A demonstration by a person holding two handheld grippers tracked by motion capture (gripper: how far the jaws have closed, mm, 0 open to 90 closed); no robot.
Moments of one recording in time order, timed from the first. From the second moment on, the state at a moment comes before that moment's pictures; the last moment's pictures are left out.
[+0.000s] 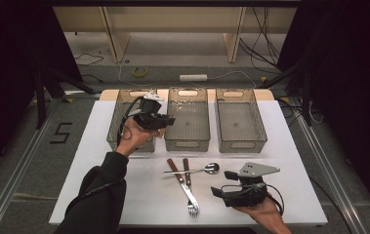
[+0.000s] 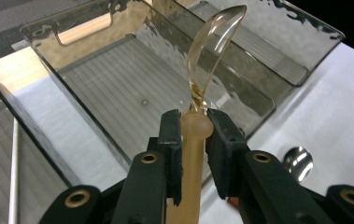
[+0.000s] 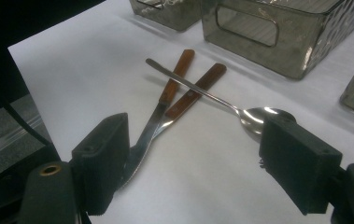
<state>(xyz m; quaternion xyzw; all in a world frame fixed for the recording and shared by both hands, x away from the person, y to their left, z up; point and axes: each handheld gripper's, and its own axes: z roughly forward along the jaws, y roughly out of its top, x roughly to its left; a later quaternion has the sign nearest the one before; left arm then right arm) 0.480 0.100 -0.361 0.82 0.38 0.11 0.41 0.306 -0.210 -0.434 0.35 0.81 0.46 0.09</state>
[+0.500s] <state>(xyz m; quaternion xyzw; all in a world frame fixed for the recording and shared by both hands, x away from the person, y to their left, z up) 0.501 0.087 -0.372 0.80 0.41 0.12 0.42 0.306 -0.209 -0.435 0.35 0.81 0.46 0.09</state>
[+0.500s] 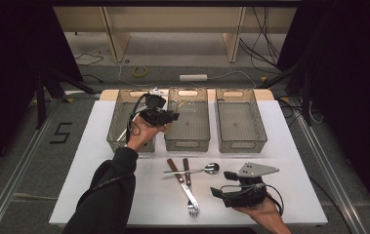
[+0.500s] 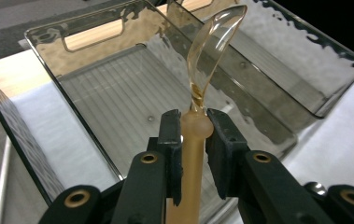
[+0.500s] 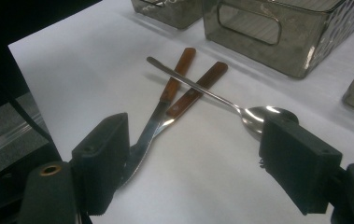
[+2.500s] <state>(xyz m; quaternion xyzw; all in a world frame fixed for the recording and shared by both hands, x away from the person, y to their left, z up) 0.448 0.071 -0.387 0.87 0.35 0.08 0.34 0.305 -0.207 -0.436 0.34 0.82 0.46 0.08</state>
